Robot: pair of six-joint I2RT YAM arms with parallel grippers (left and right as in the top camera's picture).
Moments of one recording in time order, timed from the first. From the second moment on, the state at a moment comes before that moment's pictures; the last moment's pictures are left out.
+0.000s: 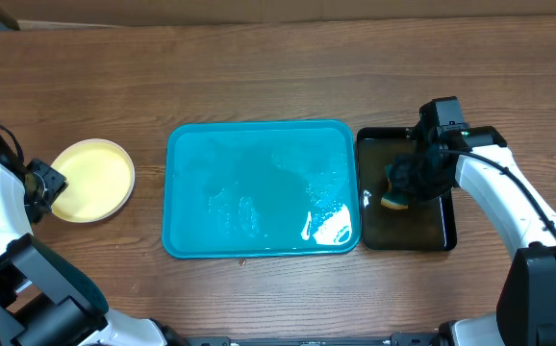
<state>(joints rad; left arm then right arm) 0.67 1.76 1.33 -0.87 -0.06 -0.34 0.11 1.64 1.11 -0.90 -0.19 0.30</state>
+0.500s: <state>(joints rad) 0.40 1.58 1.33 -0.91 0.12 -0.28 0.11 1.64 1.11 -0.90 -0.19 0.30</state>
